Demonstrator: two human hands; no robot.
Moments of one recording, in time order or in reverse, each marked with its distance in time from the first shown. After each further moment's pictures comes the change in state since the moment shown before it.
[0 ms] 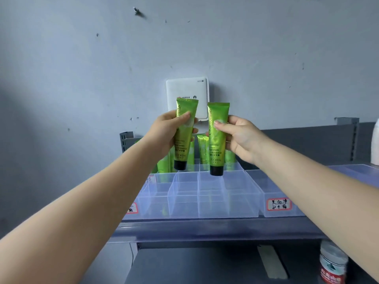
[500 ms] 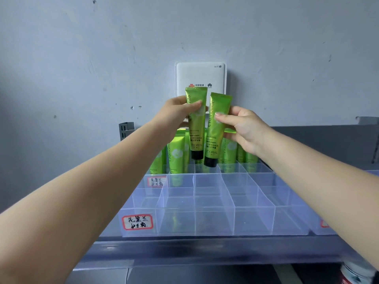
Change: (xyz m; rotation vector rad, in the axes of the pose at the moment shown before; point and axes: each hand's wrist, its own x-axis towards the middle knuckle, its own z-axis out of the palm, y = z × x) left_hand 0.068 -0.034 -0.061 0.135 -0.046 0.028; right_hand 0.071 0.043 0.034 -0.194 0.059 -0.032
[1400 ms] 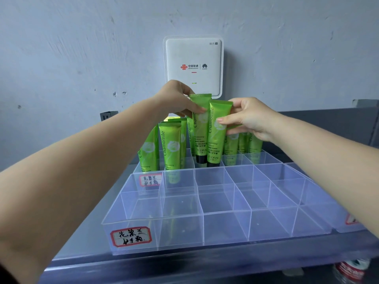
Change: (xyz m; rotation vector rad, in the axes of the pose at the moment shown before) left_hand 0.054 -0.021 -0.011 0.440 -0.105 -0.120; right_hand 0.028 0.021 -0.023 -0.329 -0.026 0.108
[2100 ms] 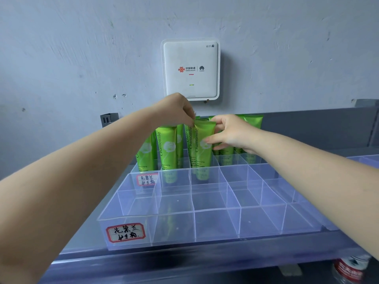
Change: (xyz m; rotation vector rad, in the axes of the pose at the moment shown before) left_hand -0.011 -0.002 0.010 0.602 -0.024 0.132; right_hand -0.009 0.014 0.022 -0.168 -0.105 0.046
